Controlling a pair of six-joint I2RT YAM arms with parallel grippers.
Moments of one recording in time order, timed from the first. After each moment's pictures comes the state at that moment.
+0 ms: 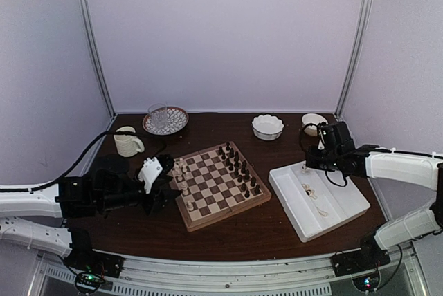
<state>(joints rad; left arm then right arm) -1.06 0.89 0.54 -0.10 -0.17 0.05 0.46 1.28 0.71 -0.17 0.22 0.55</state>
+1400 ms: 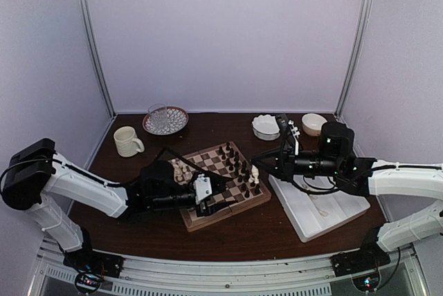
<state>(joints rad) -1.11 1.55 0.59 0.82 0.19 0.46 0.80 1.17 0.66 0.37 -0.51 0.45</state>
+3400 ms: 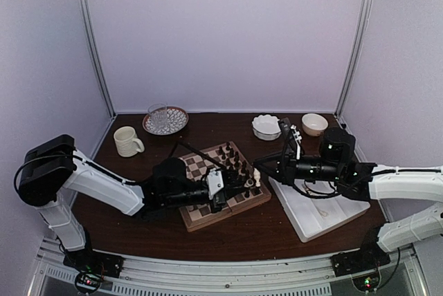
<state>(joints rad) -1.12 1.71 0.72 0.94 0.24 0.39 0.81 1.16 0.61 0.43 -0.47 0.48</state>
